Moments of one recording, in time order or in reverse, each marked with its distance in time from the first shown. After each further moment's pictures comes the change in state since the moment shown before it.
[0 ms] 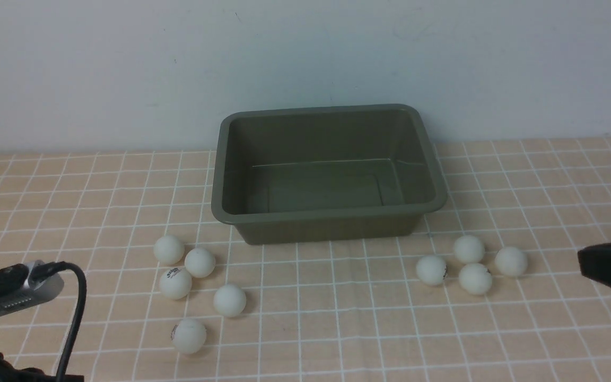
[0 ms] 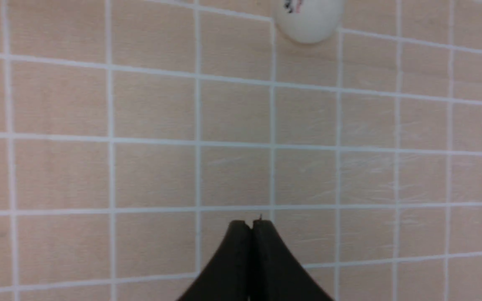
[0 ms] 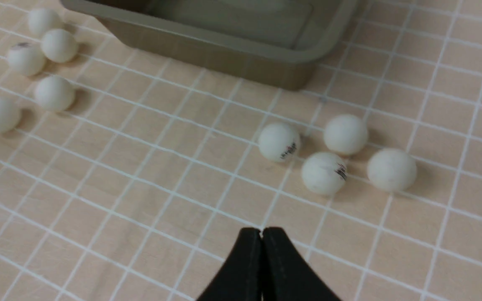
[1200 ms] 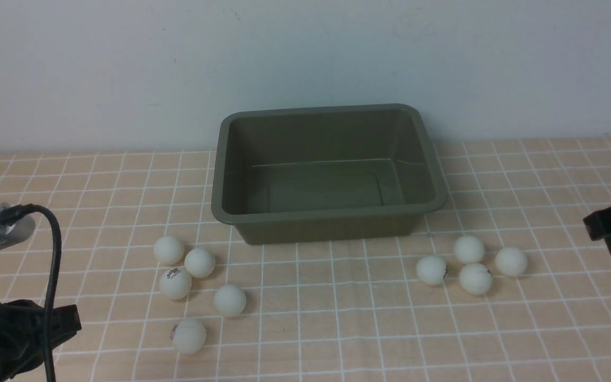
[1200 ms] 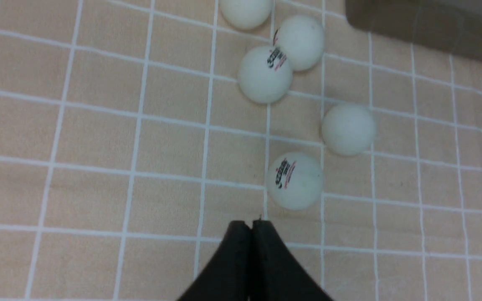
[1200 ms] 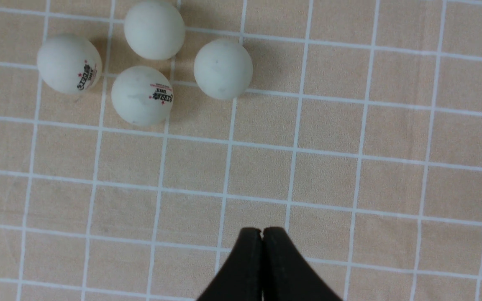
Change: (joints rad) right arm 0.000 0.432 -0.297 -0.456 0.174 0.456; left arm 0.000 0.006 -0.002 -0.162 -0.309 0.082
